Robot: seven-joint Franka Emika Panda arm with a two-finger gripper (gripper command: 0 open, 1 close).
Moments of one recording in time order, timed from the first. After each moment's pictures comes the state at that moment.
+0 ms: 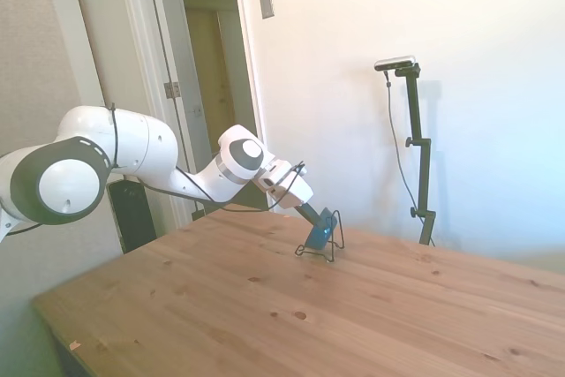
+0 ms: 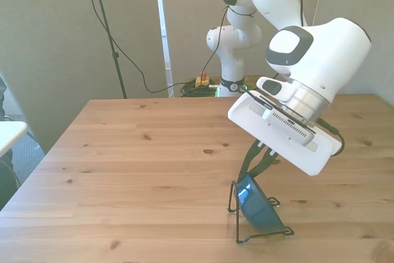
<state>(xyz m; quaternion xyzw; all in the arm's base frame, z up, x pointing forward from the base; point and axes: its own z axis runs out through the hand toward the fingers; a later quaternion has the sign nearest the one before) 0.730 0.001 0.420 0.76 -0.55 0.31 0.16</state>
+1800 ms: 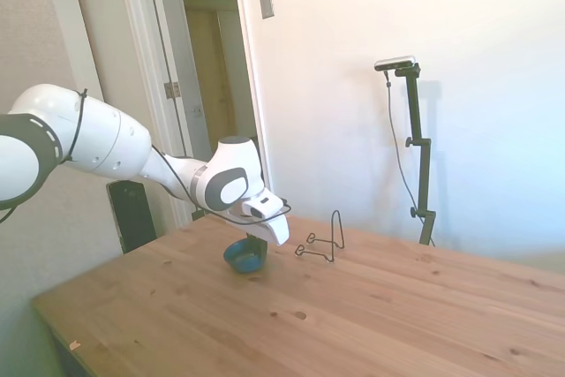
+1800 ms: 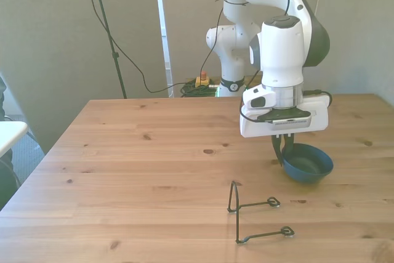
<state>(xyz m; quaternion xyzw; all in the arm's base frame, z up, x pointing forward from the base) 0.637 0.013 0.377 0.90 -0.42 0.07 -0.08</state>
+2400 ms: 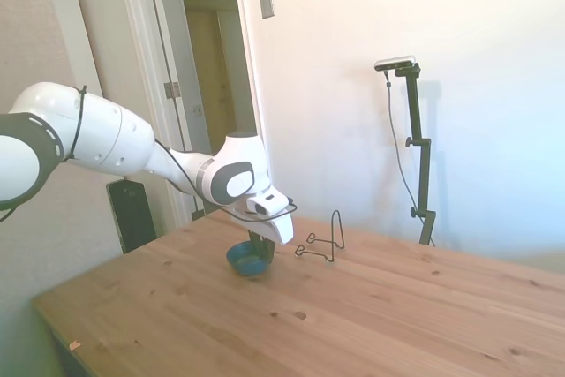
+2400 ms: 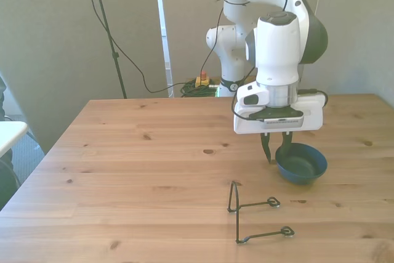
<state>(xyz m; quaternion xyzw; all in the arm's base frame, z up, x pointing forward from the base) 0.637 0.001 0.416 0.89 -0.44 0.08 -0.07</state>
